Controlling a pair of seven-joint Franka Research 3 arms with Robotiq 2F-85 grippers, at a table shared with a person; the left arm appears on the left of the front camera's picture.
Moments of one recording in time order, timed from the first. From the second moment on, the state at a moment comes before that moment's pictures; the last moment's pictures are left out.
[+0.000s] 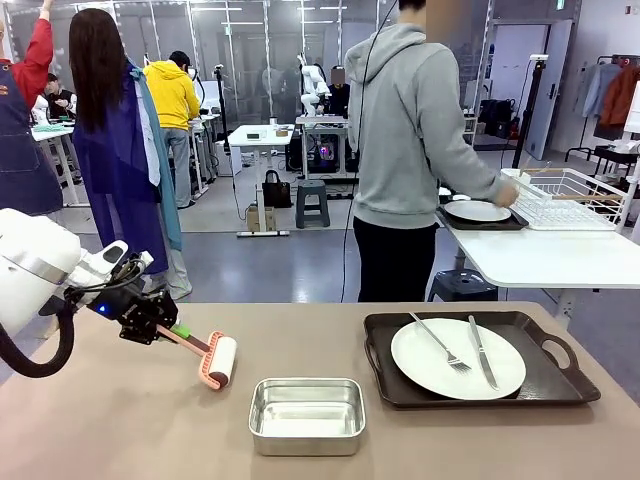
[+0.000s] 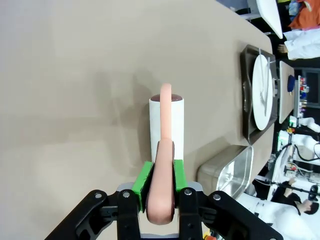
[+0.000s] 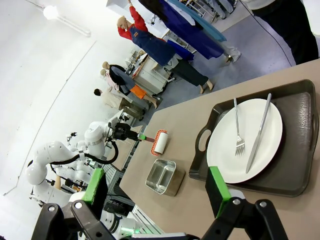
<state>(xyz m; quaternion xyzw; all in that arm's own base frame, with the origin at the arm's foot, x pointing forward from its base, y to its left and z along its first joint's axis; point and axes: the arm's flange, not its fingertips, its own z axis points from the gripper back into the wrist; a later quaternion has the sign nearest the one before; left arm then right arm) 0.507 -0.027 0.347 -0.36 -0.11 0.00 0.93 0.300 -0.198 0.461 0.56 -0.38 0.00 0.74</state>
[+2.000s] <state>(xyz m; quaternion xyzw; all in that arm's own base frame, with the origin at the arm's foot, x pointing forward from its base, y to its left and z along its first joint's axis) 0.480 0.282 0.371 -0.36 -0.07 0.01 0.93 0.300 -0.198 0.461 0.56 -0.38 0.00 0.74</state>
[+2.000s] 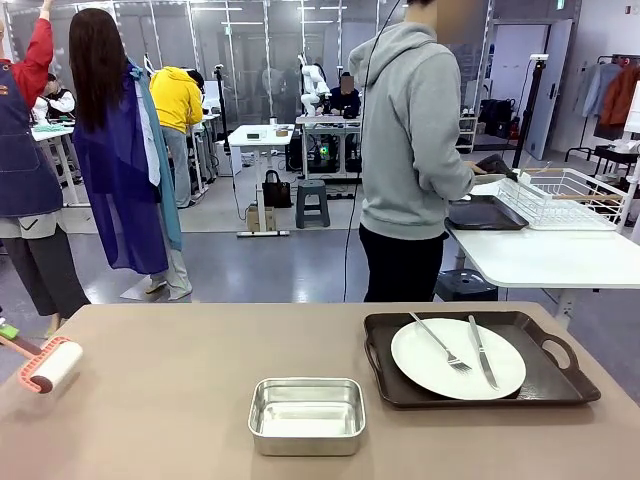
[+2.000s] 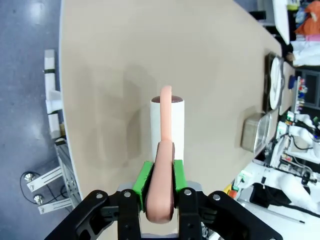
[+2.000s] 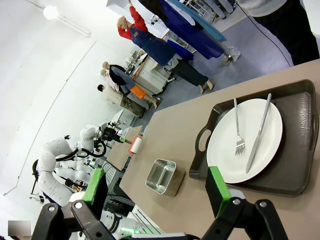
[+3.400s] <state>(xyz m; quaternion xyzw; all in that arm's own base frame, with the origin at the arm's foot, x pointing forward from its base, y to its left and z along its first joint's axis) 0.370 0.194 0.538 -0.30 -0.16 -0.02 0.94 0.300 -0.198 0.461 0.56 -0.38 0.00 0.74</state>
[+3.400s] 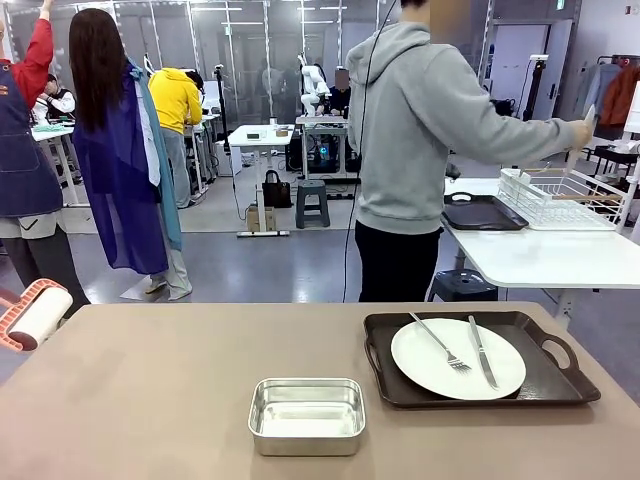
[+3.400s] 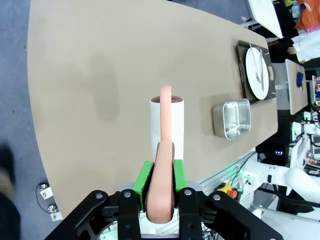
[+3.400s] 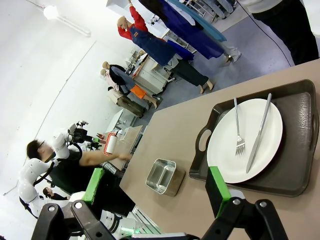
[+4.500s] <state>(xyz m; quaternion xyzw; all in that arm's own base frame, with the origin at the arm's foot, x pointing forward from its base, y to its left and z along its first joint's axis) 0.395 0.010 0.643 -0.16 -0.18 -0.32 0.92 0.300 -0.197 0.461 0.56 -0.38 0.00 0.74</state>
